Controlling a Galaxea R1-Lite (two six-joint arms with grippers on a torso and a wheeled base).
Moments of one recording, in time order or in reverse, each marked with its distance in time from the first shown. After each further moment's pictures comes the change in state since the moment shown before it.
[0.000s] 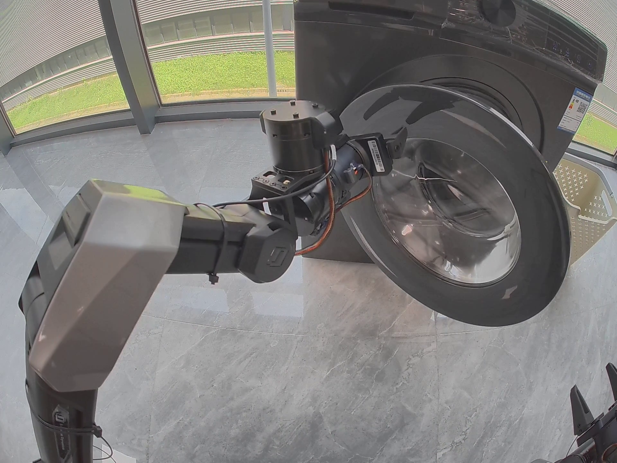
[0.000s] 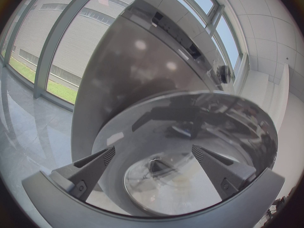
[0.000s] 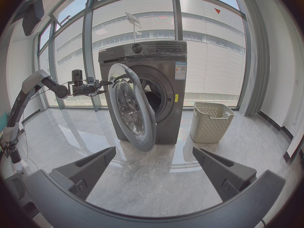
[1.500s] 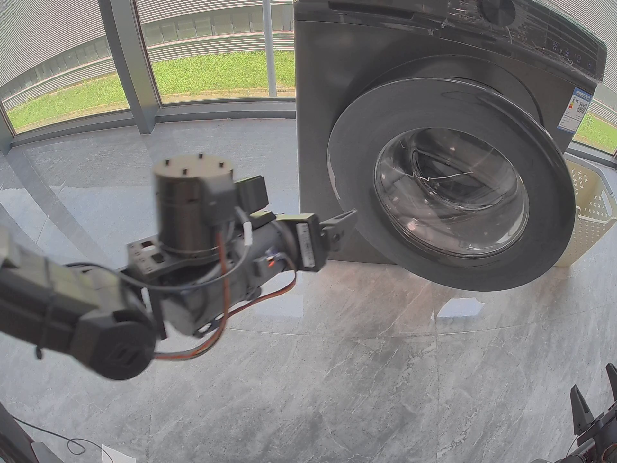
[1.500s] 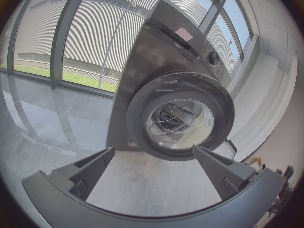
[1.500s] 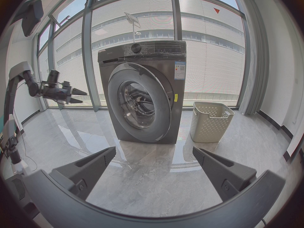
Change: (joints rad) left arm -0.043 -0.496 0.805 -0.001 0.063 -0.017; right arm 0.000 0.000 0.000 0.002 -0.003 0.005
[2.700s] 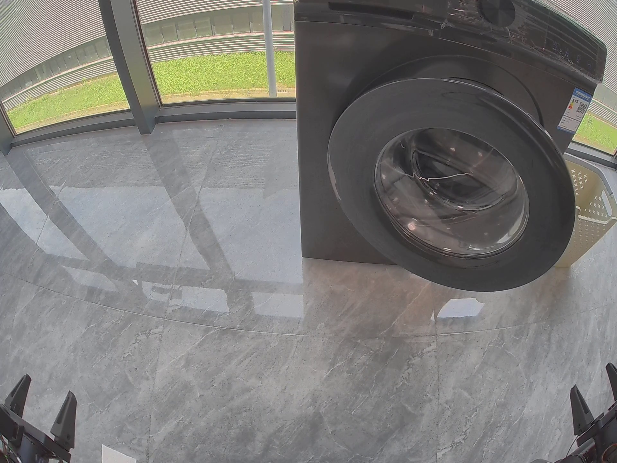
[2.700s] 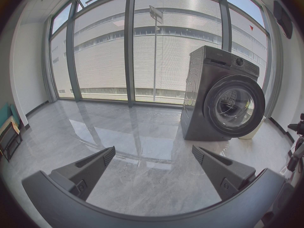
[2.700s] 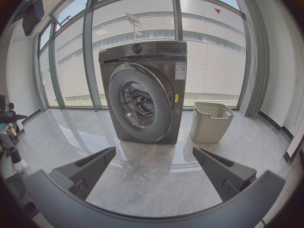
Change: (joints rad) left arm 0.761 -1.594 0.921 0.608 -0.145 0.260; right arm 0.000 0.000 0.000 -0.001 0.005 -0.004
